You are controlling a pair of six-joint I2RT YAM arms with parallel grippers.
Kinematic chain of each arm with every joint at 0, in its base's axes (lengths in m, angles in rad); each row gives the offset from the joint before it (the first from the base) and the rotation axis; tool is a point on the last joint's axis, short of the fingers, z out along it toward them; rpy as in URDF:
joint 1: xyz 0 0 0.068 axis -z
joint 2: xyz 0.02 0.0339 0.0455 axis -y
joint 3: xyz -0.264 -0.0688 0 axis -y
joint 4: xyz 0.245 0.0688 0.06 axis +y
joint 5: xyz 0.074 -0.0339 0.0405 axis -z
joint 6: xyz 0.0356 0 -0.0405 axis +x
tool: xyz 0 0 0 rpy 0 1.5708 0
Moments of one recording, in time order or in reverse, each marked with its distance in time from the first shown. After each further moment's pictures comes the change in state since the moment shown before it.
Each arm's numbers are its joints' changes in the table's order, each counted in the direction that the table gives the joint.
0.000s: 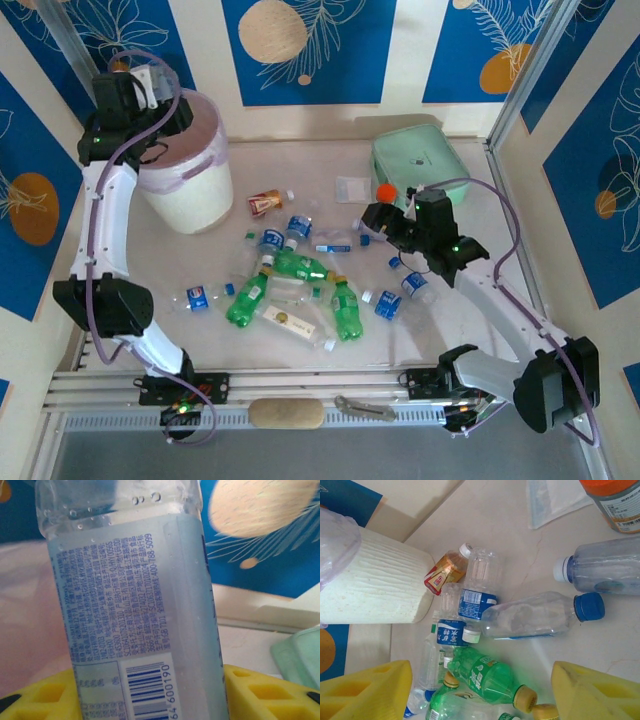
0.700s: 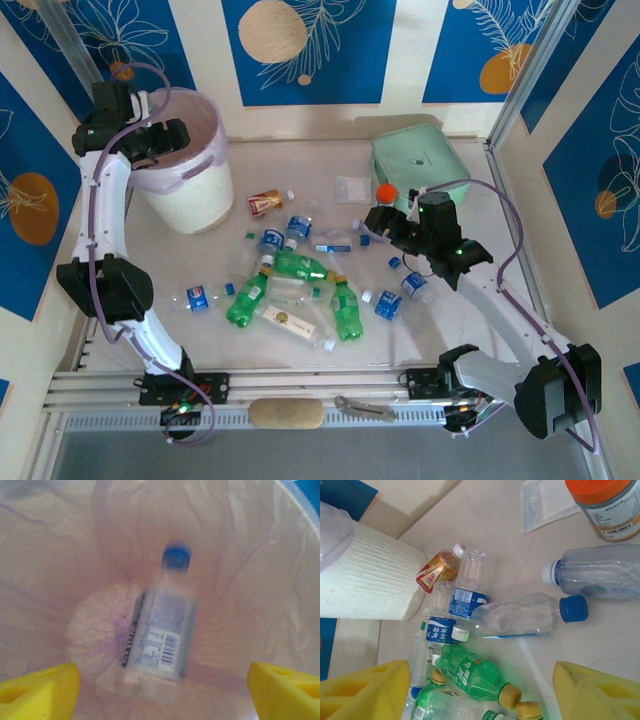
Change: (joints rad) left arm -0.061 -0.089 0.062 0.239 -0.036 0.055; right arm 0.009 0.024 -0.011 0.026 0.002 -0.070
